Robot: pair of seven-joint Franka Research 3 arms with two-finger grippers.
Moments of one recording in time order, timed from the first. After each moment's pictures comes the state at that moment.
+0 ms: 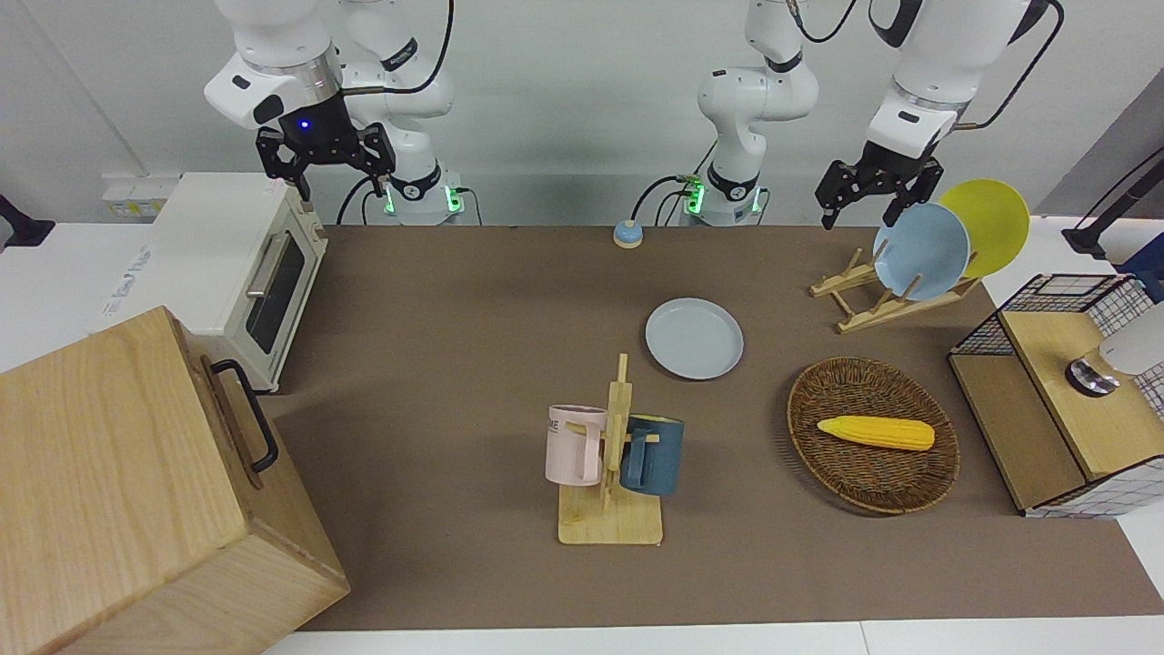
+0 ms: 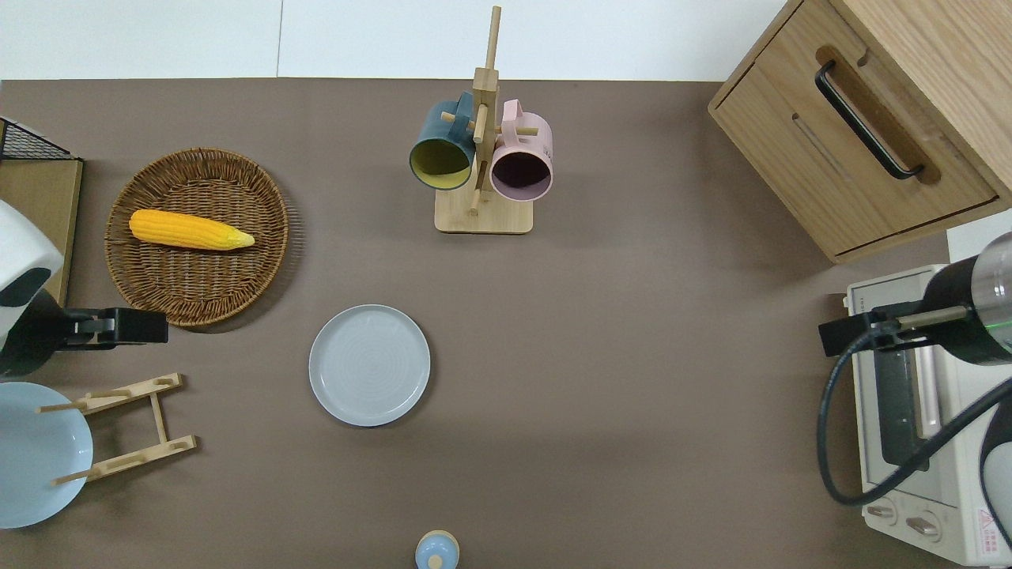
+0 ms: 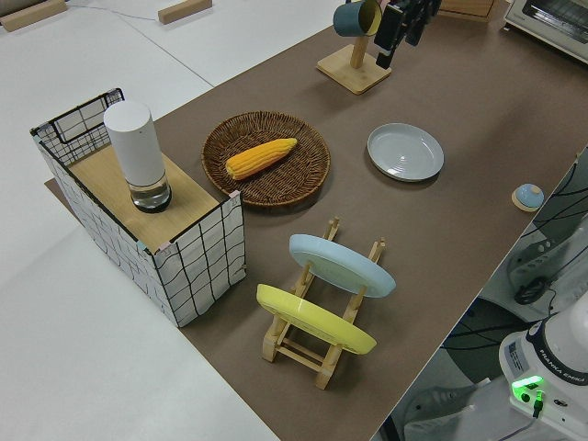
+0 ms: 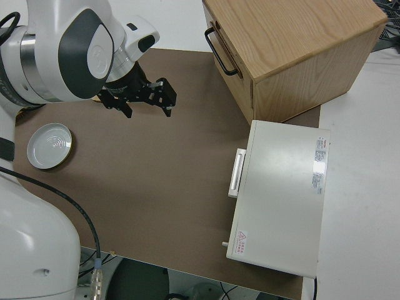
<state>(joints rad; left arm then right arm) -0.02 -0.16 -0.03 -1.77 0.00 1.65 -0.06 -0.05 -0.06 0.16 -1.54 -0.04 1.40 0.01</state>
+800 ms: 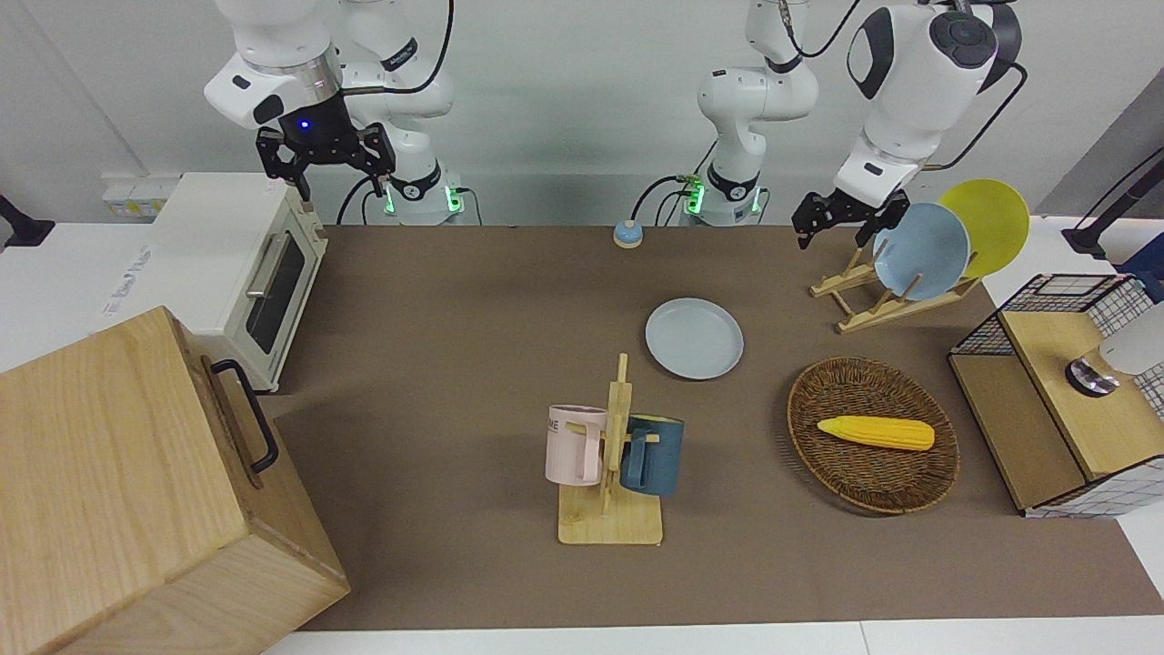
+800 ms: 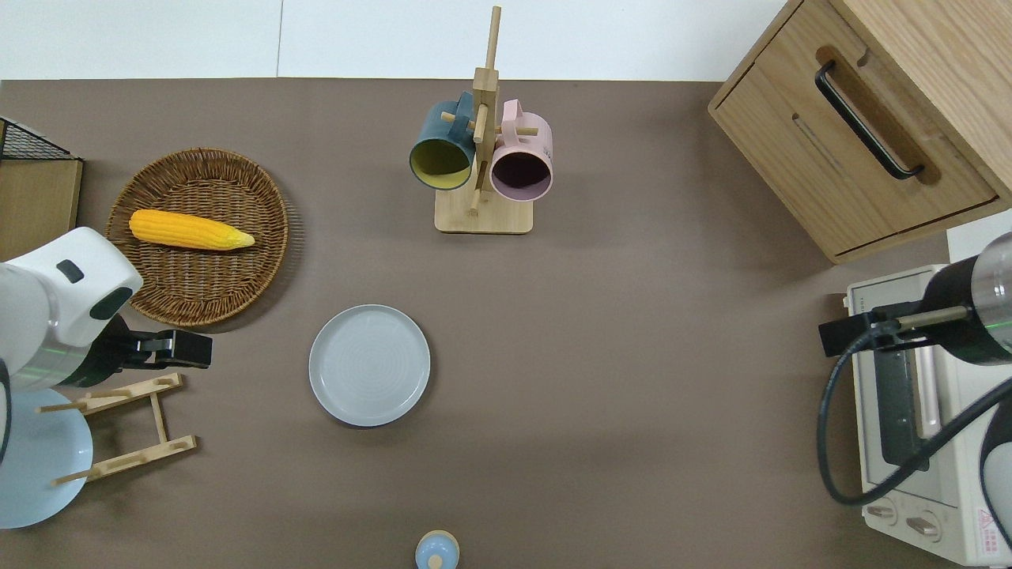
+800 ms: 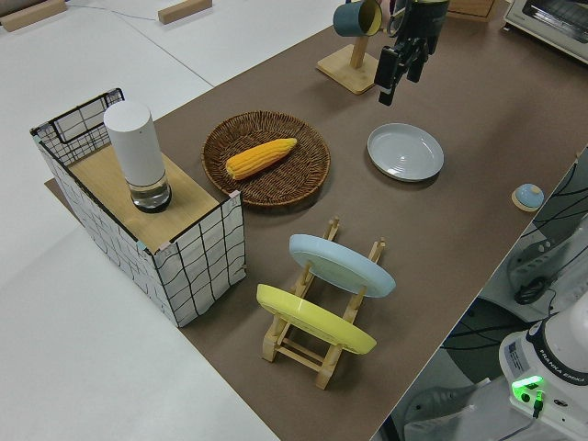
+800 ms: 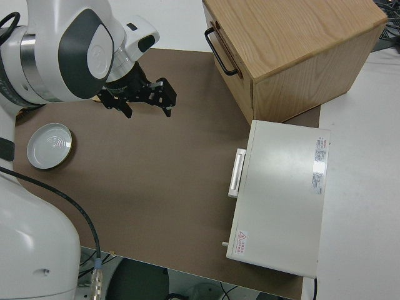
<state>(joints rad) -0.02 -0.14 -0.04 -1.91 0.00 1.68 -0.06 -0.05 -0.06 0.16 -1.54 -0.04 1.40 0.01</state>
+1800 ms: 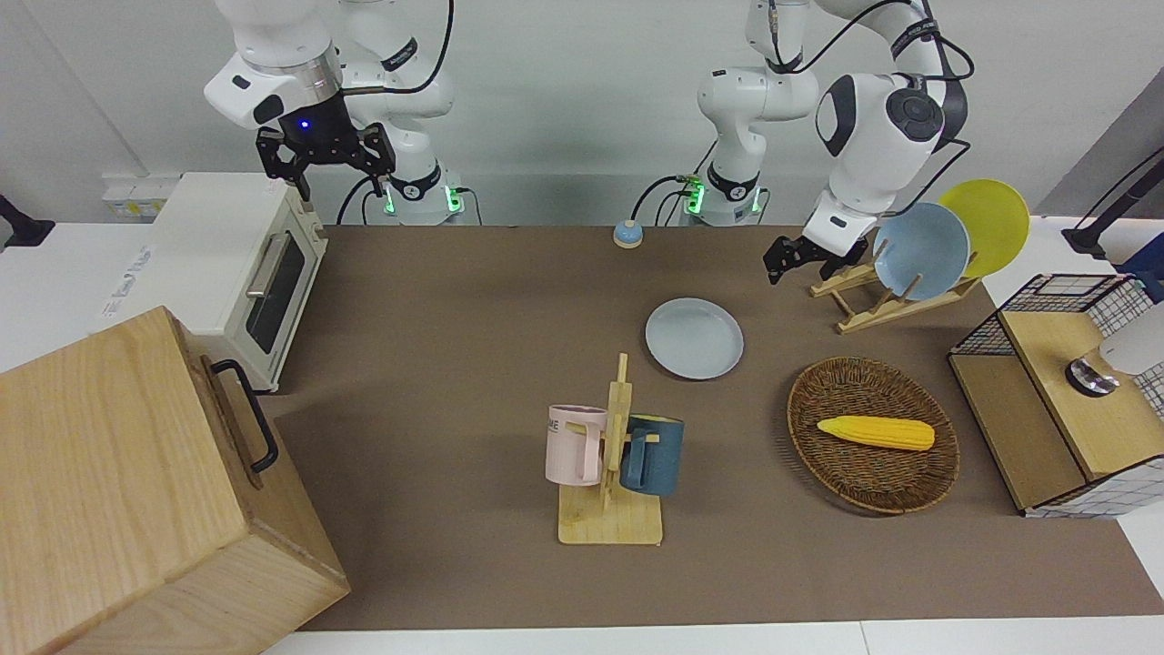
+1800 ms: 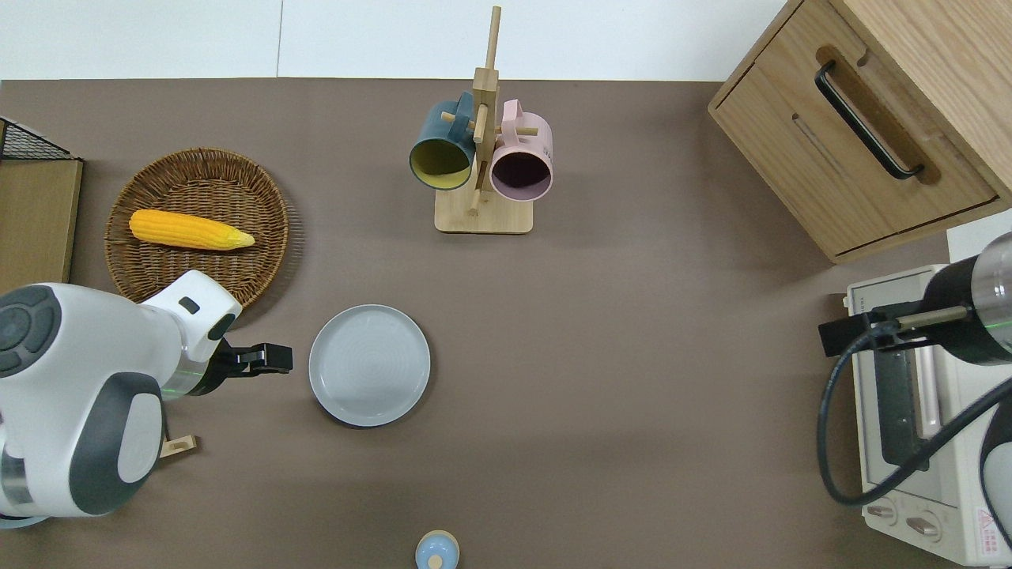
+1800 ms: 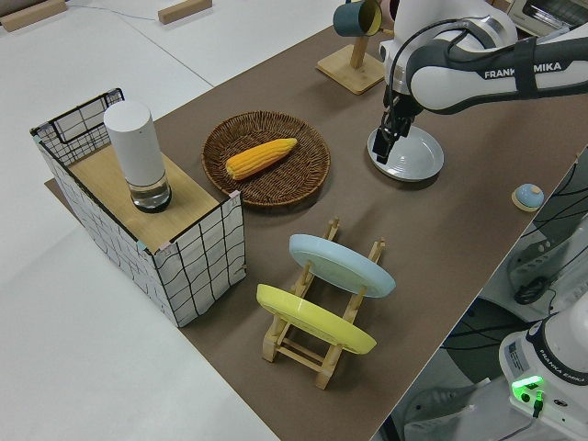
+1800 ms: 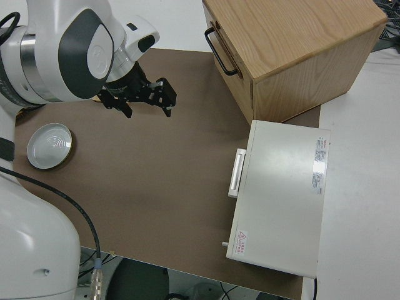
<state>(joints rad) -0.05 -0.11 -0.06 -2.30 -0.12 2.14 -0.14 -0.05 -0.06 0.16 -1.54 -0.04 1.40 0.01</state>
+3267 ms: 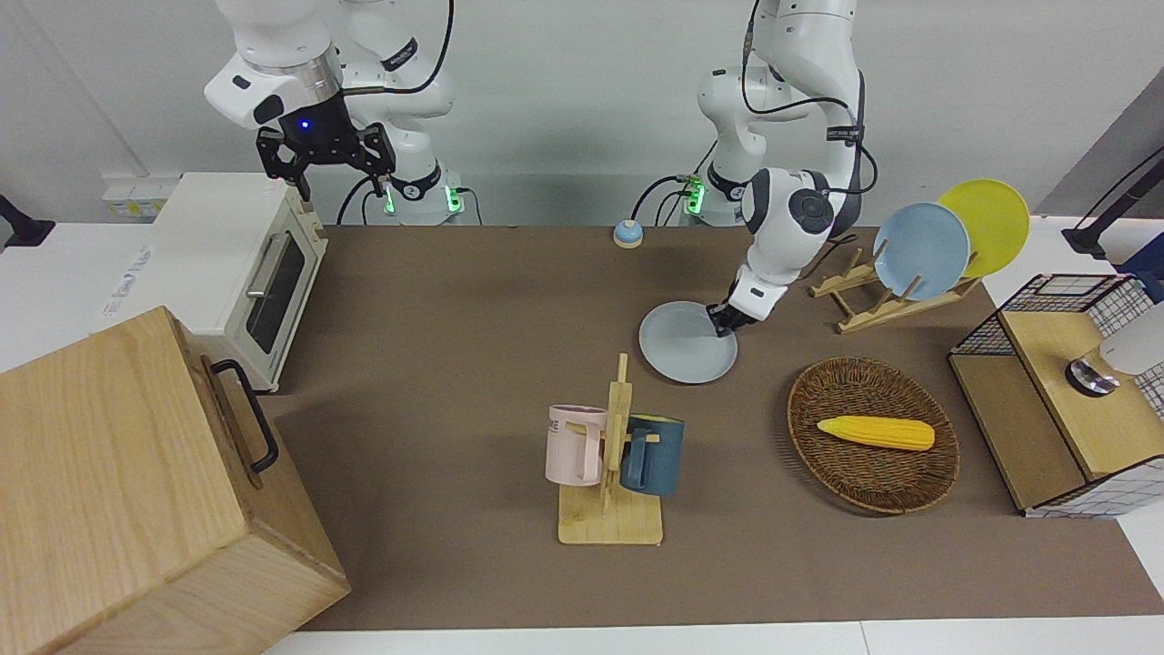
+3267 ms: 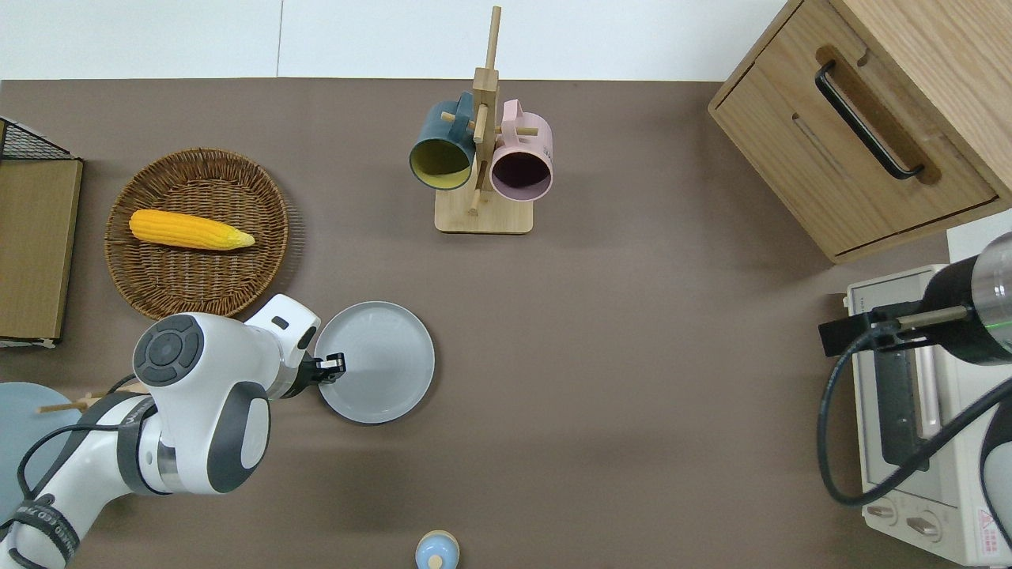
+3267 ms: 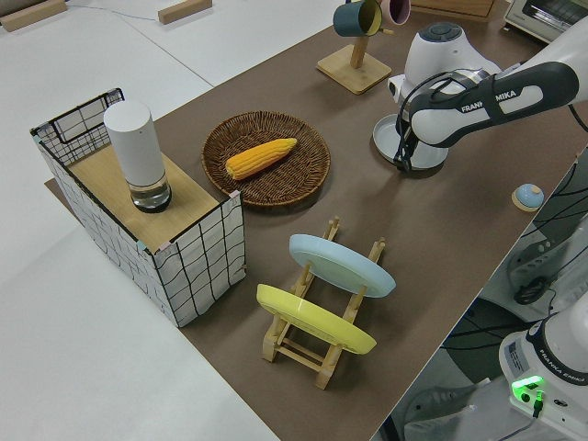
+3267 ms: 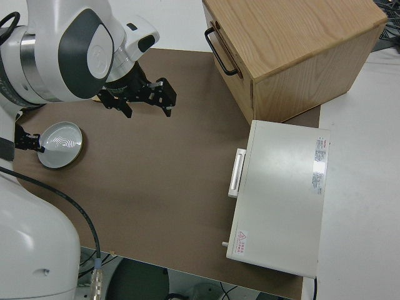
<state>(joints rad) -0.05 0.06 -0.25 -2.37 -0.18 2.41 -0.39 -0.05 -0.06 0.16 -1.54 -0.04 1.40 0.01</state>
